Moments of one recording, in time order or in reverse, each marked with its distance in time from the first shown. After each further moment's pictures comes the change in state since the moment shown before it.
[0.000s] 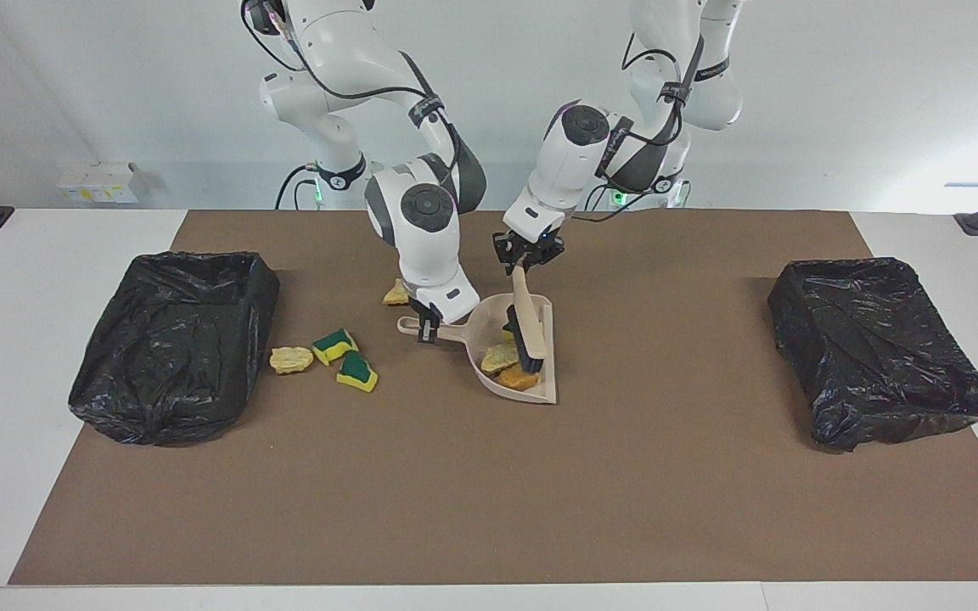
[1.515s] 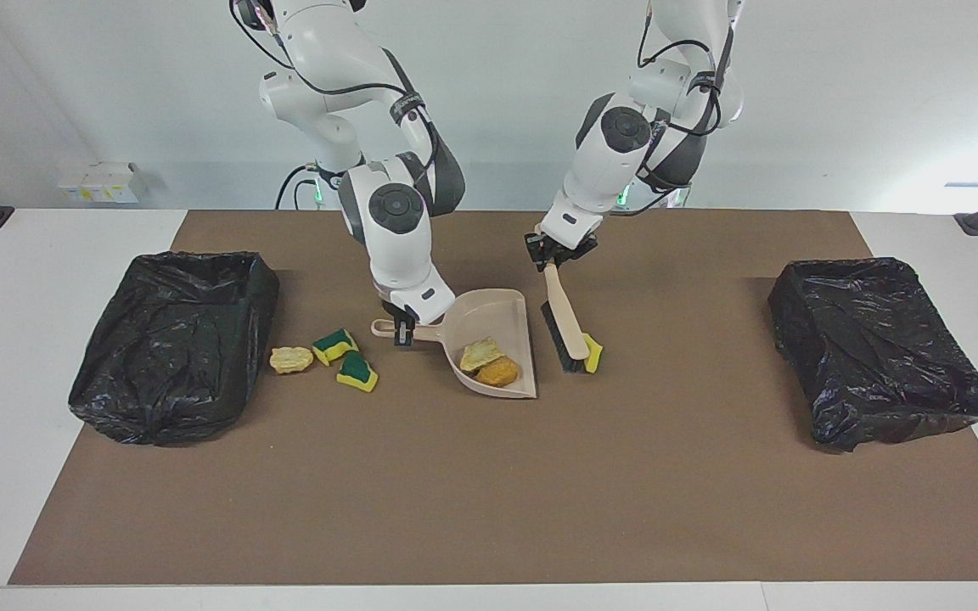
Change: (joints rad) left arm 0.111 -0.045 -0.004 0.006 -0.001 -0.198 0.001; right arm -0.052 -0.022 0.003 -0.009 -0.017 -0.025 -0.132
